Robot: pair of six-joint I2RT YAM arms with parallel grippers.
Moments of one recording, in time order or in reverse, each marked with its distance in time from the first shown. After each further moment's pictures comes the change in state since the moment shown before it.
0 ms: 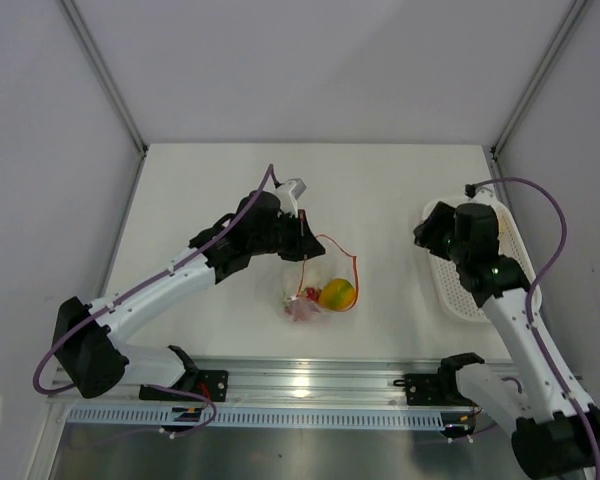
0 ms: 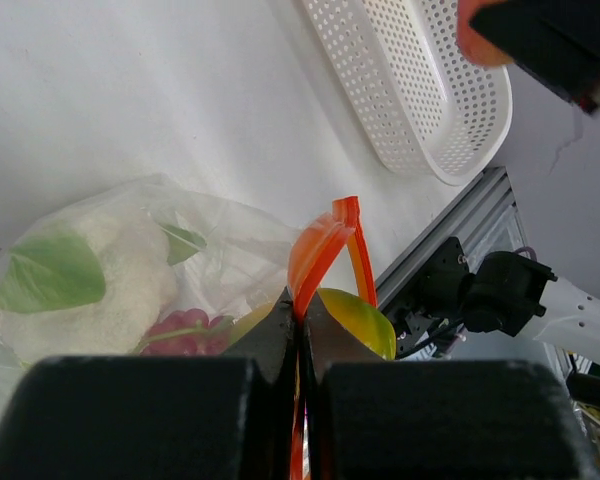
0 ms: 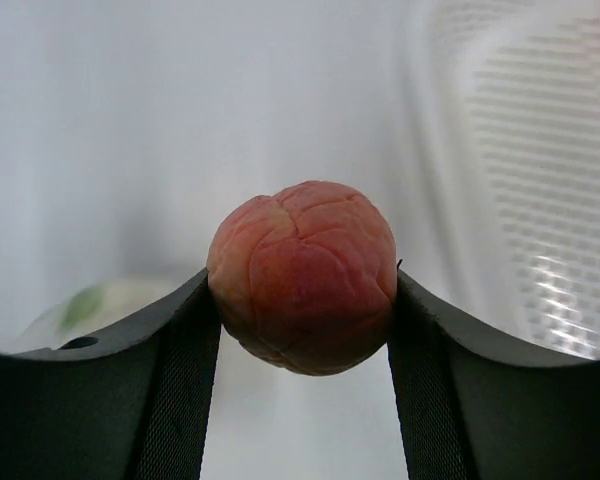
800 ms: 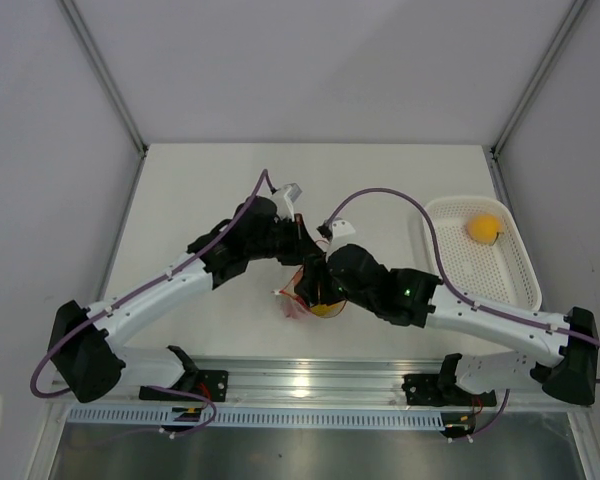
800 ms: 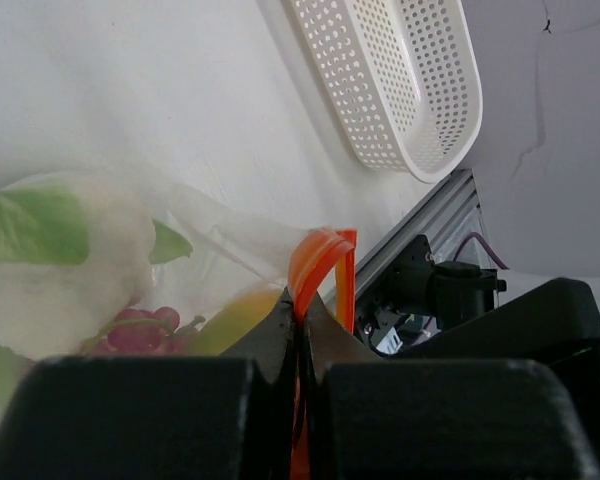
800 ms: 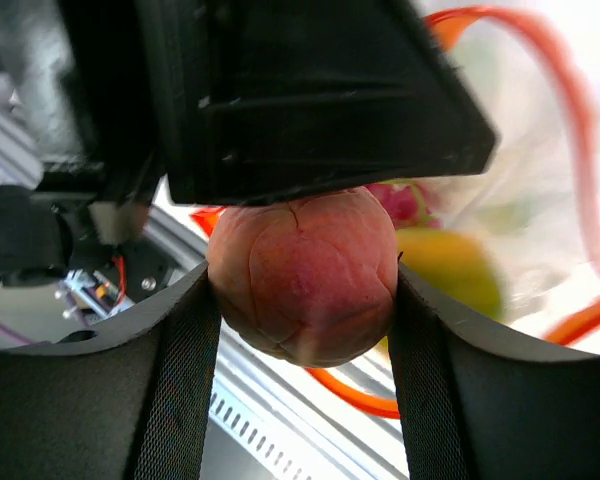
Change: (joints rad) left arm 0.002 -0.029 -0.066 0.052 0.034 -0.101; right arm 1.011 0.227 0.150 0.094 0.085 0.146
